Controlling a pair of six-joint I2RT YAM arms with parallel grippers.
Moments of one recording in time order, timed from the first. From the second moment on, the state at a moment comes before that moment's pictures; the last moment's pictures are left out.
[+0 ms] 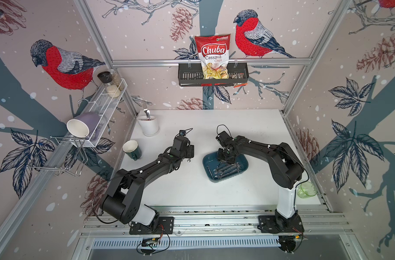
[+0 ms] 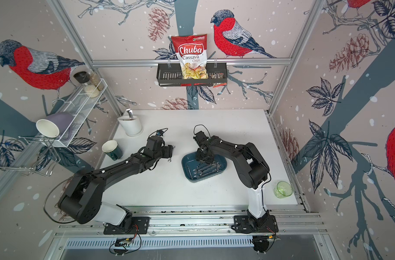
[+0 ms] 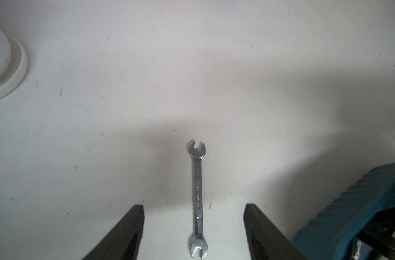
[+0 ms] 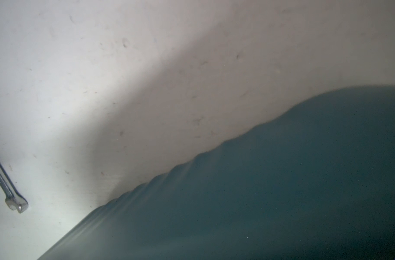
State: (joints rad) left arm -0.46 1.47 0.77 -0.02 -0.16 -0.29; right arm 0.70 1.97 1.33 -0.68 -0.08 0.87
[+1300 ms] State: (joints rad) left arm -0.46 1.41 0.74 0.01 -0.17 -0.28; right arm 0.73 1.82 1.36 -0.78 0.04 0.89
